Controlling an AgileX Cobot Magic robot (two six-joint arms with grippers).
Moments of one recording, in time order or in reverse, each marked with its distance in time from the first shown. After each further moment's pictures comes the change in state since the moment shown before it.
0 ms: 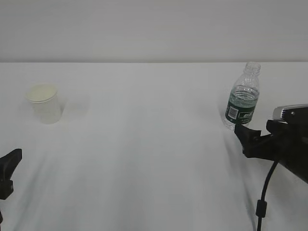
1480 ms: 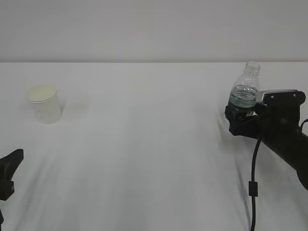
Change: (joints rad) left arm 0.000 0.000 0.000 0.015 0.000 0.000; right arm 0.000 0.166 -0.240 0.033 0.000 0.000
